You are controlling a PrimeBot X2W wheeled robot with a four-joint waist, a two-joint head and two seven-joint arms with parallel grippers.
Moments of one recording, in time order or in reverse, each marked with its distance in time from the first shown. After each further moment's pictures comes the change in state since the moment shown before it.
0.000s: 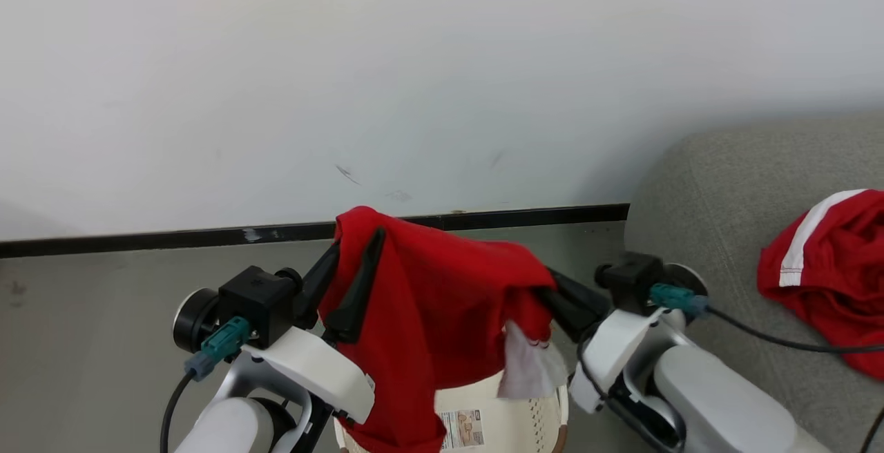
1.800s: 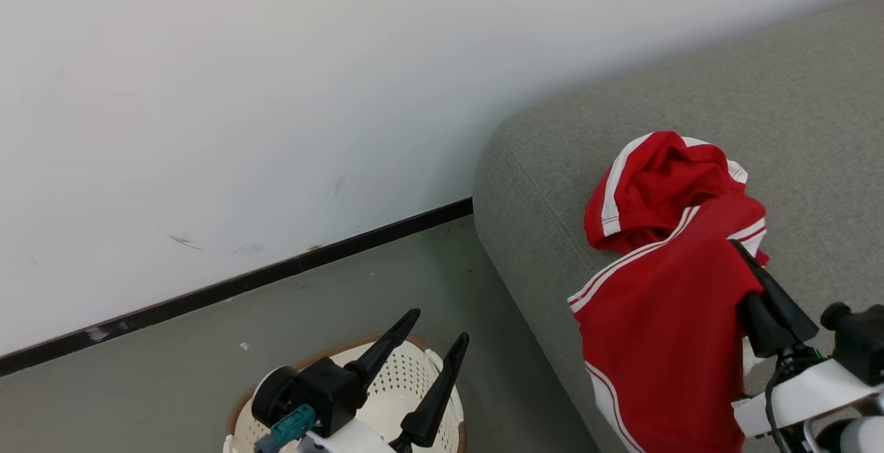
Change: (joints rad) left arm 0.109 -0.064 -0.147 0.156 -0.013 -0.099 -0.180; right arm 0.483 -0.076 -0.695 -0.523 -0.258 0.000 0.018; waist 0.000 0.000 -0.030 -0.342
